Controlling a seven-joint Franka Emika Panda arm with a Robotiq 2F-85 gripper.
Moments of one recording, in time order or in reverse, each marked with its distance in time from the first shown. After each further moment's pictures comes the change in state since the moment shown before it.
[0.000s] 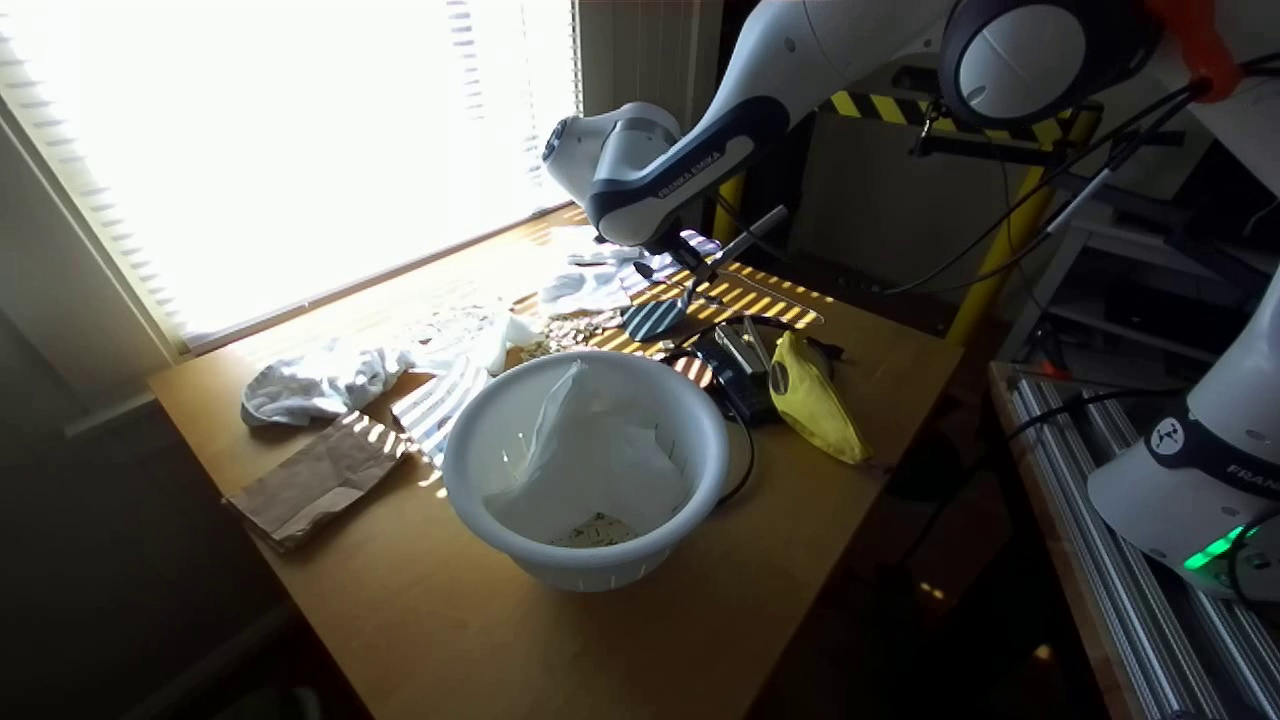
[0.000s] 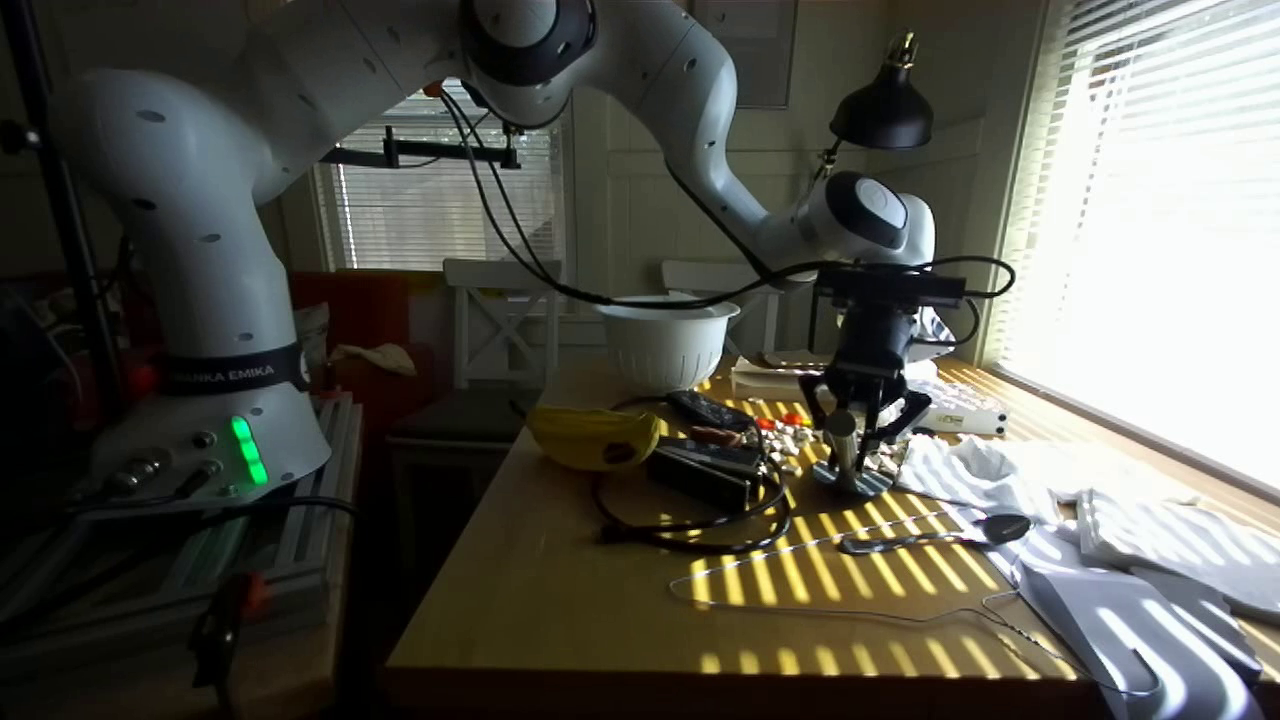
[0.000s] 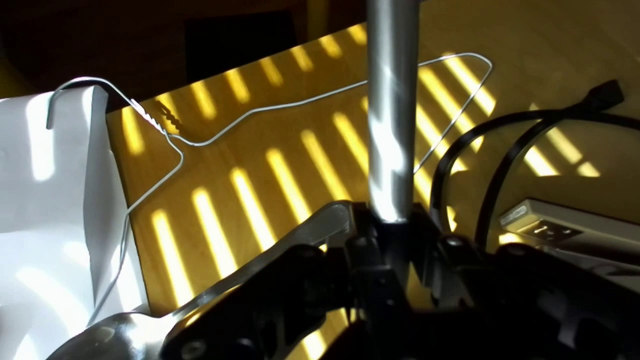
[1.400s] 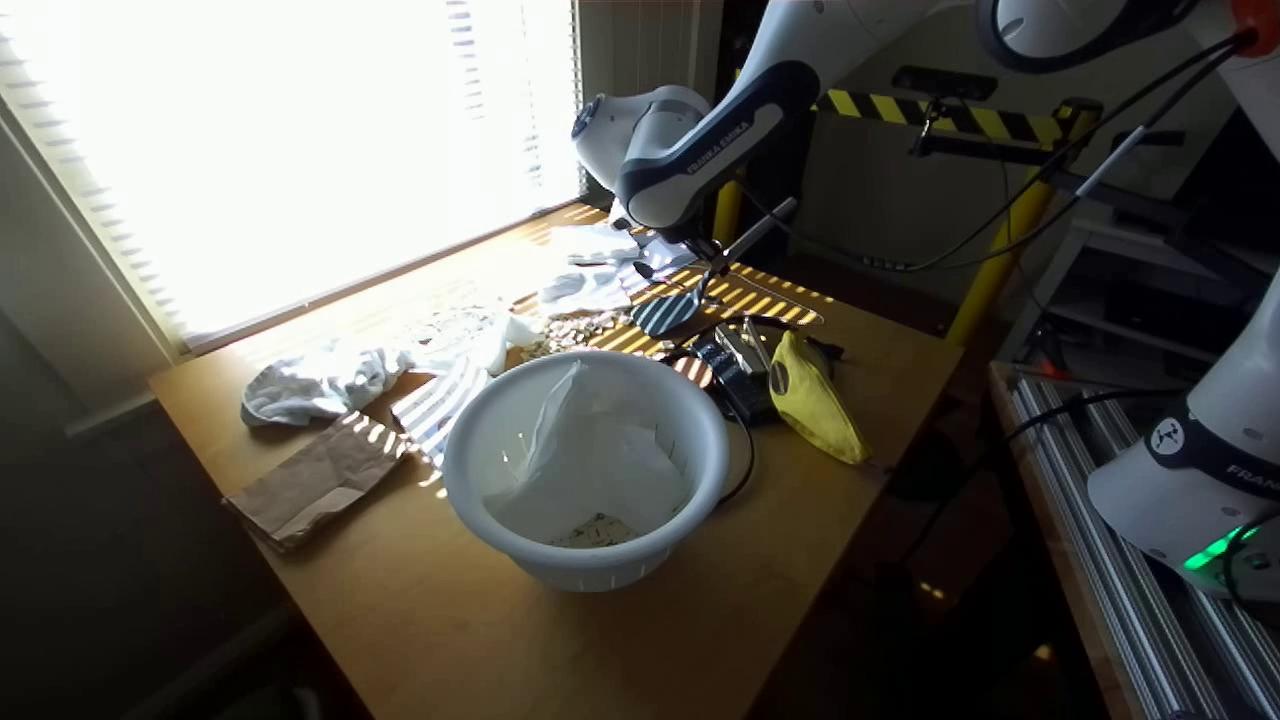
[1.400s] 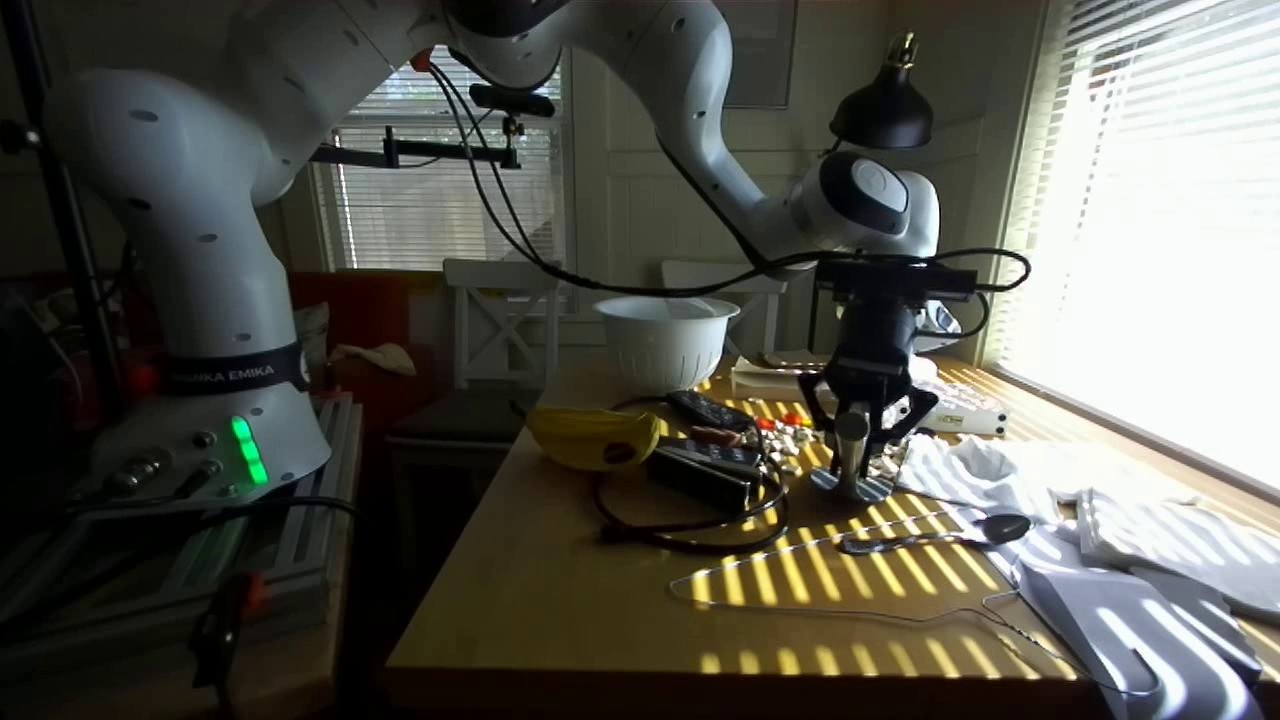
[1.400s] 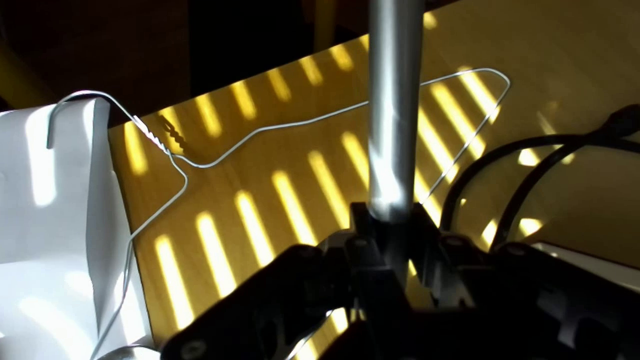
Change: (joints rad) arm -0.037 -0.123 -0.006 -0.187 0.003 0.144 -0.033
